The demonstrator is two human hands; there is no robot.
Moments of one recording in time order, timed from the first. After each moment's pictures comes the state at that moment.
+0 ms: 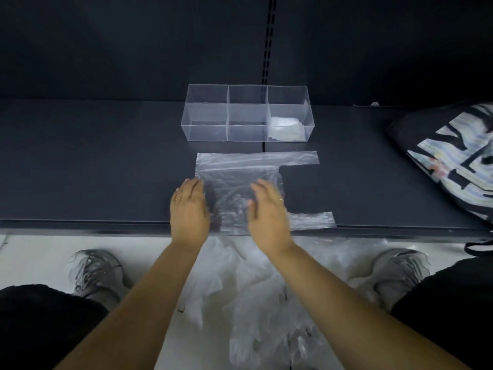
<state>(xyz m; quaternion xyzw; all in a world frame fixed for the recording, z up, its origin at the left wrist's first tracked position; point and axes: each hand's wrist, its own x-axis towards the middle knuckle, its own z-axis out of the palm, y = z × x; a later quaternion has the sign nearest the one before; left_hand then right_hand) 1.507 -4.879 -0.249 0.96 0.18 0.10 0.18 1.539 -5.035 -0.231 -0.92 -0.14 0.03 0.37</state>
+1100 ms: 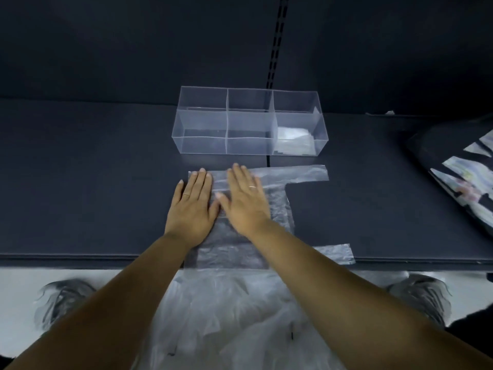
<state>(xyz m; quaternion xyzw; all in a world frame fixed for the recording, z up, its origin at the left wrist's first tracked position) 1.579 -4.833 -0.303 1.00 0.07 -0.04 0.06 1.642 -4.968 -0.288 -0.95 -0.26 0.13 0.12</state>
